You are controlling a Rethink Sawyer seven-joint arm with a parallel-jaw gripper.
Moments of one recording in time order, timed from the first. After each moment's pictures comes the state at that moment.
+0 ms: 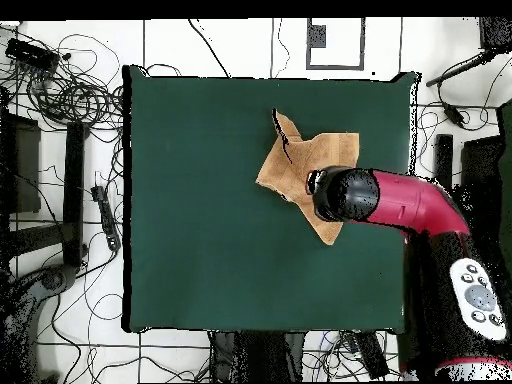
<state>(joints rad) -0.49 -0.64 0.18 1.49 -0.32 0.65 1.70</state>
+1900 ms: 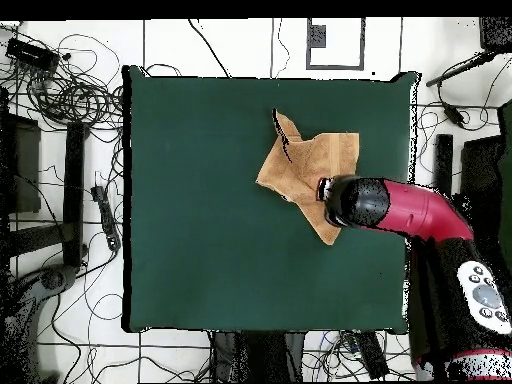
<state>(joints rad) -0.54 -0.57 0.18 1.50 -0.34 0.60 1.70</state>
